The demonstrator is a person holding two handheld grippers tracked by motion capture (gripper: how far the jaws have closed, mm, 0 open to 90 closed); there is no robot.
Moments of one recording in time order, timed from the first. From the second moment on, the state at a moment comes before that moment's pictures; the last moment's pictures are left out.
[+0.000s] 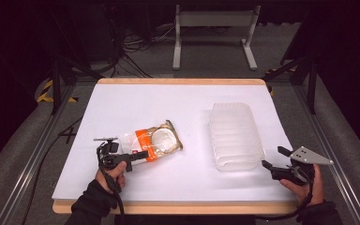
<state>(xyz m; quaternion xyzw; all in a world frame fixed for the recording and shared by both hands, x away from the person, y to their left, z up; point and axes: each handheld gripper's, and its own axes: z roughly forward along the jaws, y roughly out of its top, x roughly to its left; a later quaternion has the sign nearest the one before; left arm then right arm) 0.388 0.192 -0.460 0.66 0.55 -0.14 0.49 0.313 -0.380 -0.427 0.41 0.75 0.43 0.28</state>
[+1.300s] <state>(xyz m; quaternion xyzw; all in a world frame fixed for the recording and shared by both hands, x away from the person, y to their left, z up) 0.400 0.131 -0.337 0.87 0.24 0.12 0.41 0.310 -0.388 -0.425 0.42 0.74 0.45 0.29</state>
